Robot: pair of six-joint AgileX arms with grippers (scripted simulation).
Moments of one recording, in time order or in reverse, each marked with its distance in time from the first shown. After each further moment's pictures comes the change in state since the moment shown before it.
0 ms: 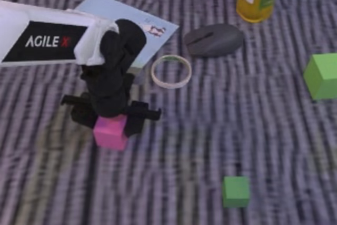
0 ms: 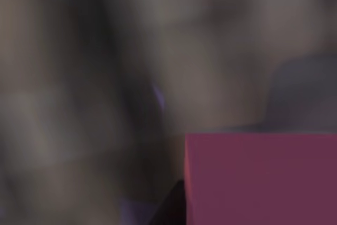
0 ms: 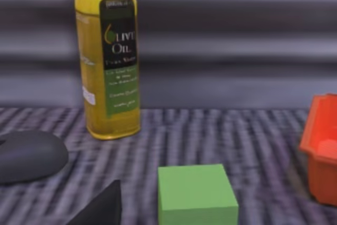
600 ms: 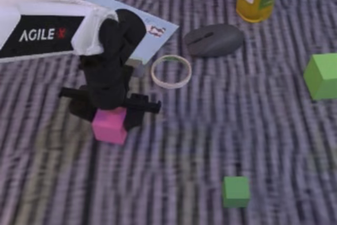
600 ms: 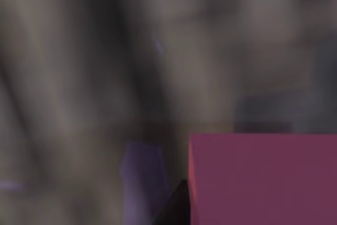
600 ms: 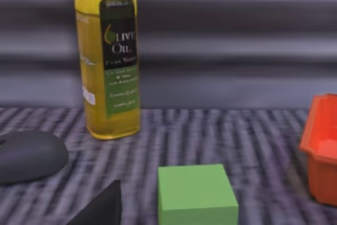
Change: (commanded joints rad) left arm 0.006 -0.049 0.058 -0.085 -0.007 0.002; right arm 0.000 0.000 0.000 0.000 0.000 0.000
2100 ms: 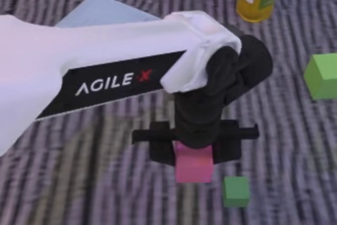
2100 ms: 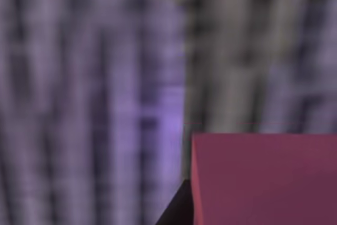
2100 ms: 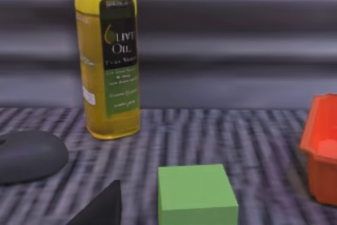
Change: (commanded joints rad) left arm -0.469 -0.074 0.174 -0.260 -0.013 -0.705; right arm 0.000 0.000 0.000 0.000 0.000 0.000
